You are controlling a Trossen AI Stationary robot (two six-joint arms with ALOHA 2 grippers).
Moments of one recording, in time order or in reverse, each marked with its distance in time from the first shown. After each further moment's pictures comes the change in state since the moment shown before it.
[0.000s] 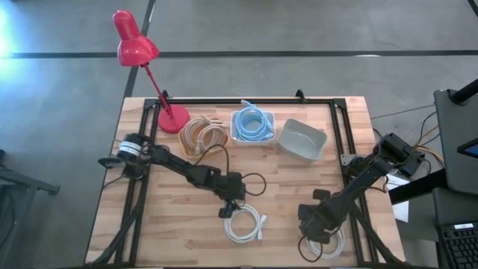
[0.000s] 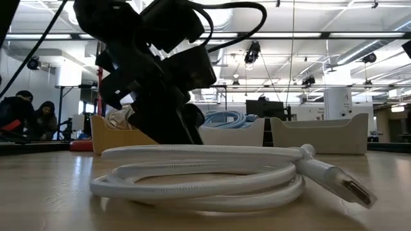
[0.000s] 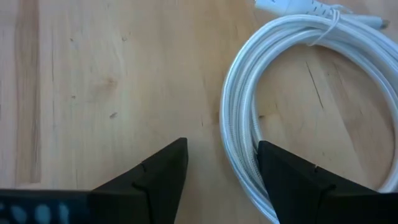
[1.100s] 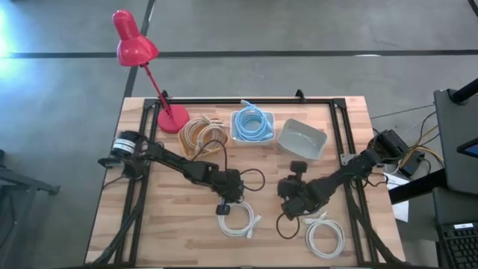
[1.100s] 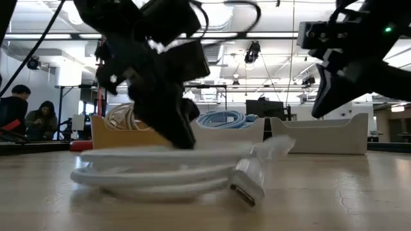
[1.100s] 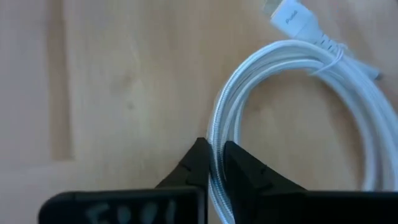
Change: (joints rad) left arm 0.031 -0.102 -0.008 -0.078 0.021 0.019; right arm -0.236 0.000 0.000 0.098 0.775 -0.380
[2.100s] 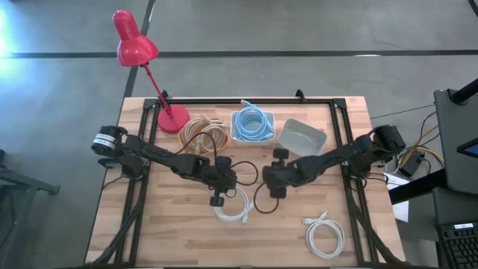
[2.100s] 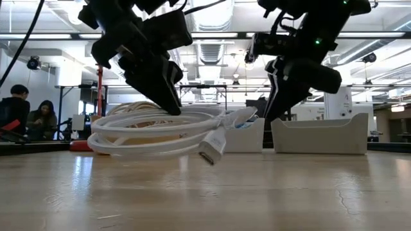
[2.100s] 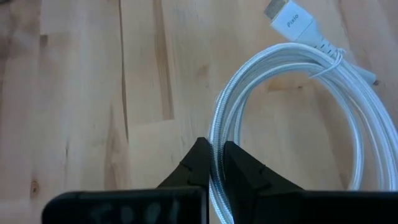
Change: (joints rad) left arm 0.000 -0.203 0.003 -0.251 -0.240 0.074; right arm -0.279 -0.020 0.000 0.332 -0.232 -0.379
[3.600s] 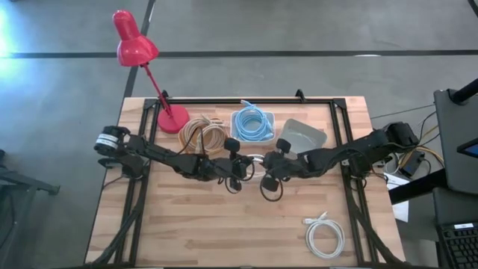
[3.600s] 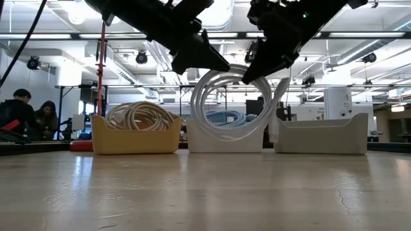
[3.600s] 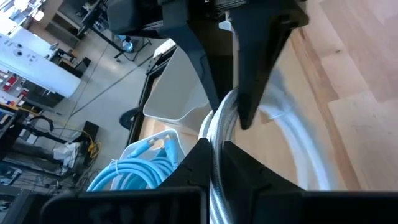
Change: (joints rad) left arm 0.012 0.028 0.002 0.506 -0.501 0.497; right arm -0.039 -0.154 -0.058 0.256 0.072 0.115
